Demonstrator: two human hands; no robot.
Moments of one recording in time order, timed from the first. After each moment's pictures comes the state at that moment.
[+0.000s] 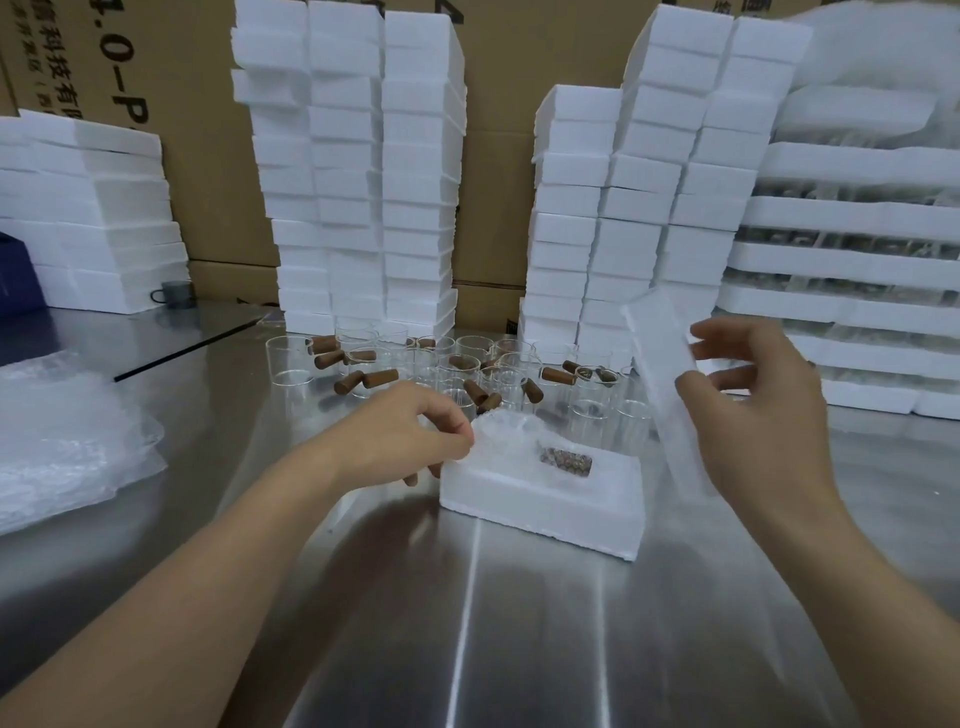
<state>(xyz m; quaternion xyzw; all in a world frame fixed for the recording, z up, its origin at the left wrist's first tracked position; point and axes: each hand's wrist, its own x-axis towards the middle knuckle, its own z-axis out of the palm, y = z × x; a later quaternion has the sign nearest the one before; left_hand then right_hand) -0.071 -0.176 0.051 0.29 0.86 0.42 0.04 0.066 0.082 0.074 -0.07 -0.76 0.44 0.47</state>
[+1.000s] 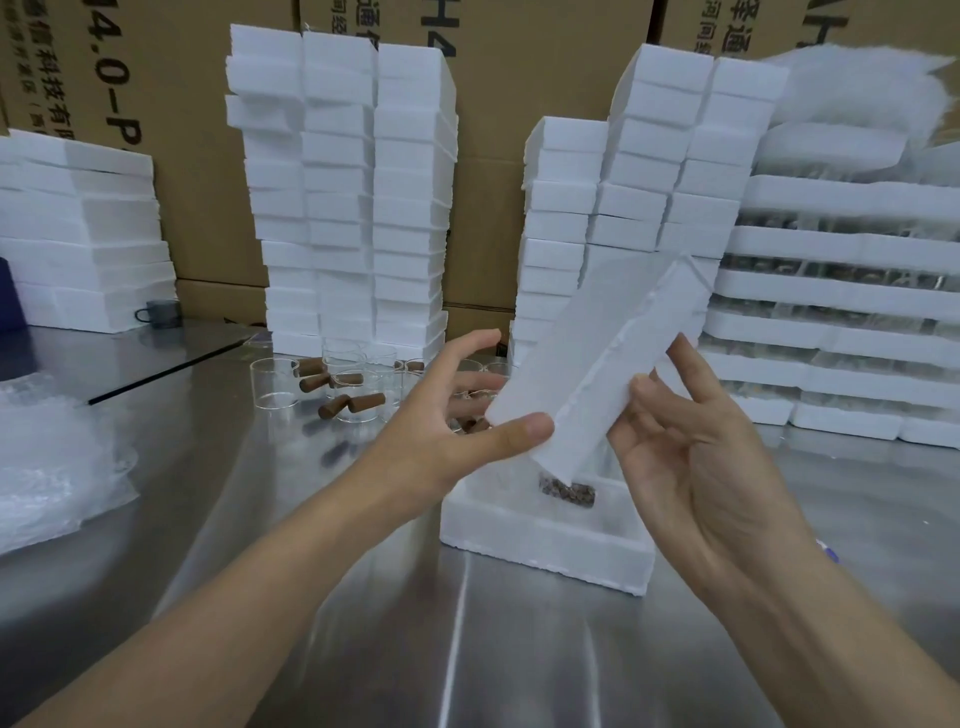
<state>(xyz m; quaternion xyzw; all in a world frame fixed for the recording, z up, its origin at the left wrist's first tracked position) -0.028 -0.142 0.067 0.33 0.72 0.61 0.01 0.067 0.044 0.087 0.11 -0.41 0.88 0.22</state>
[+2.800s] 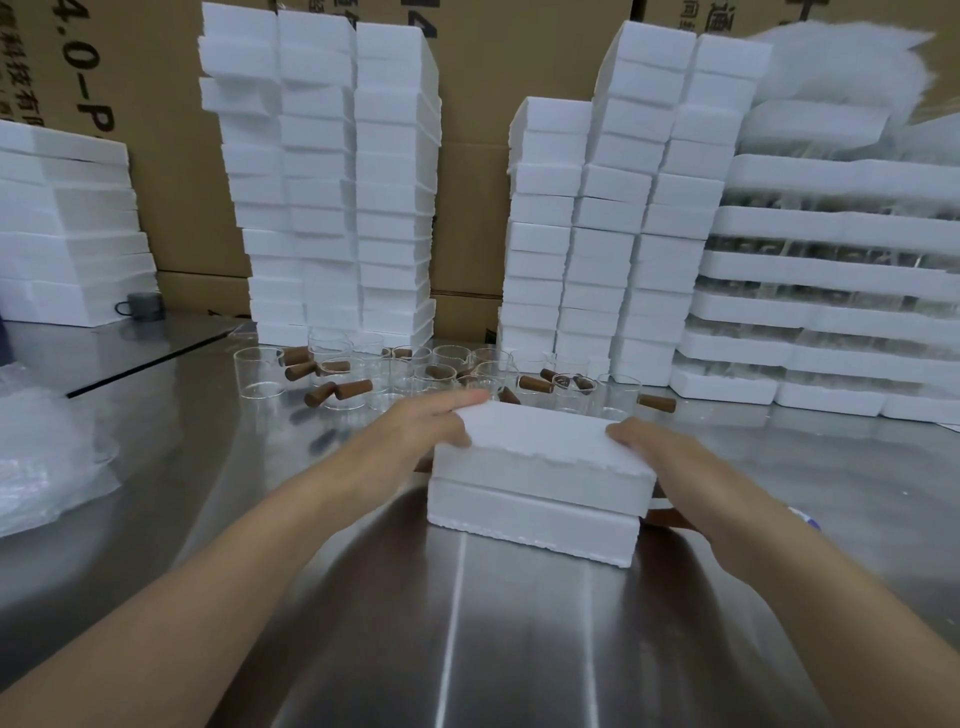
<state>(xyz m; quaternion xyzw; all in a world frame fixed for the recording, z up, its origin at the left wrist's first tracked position) -0.058 -0.150 0.046 0.28 0.76 0.57 0.12 0.047 0.103 0.049 -0.21 -0.79 0.57 0.10</state>
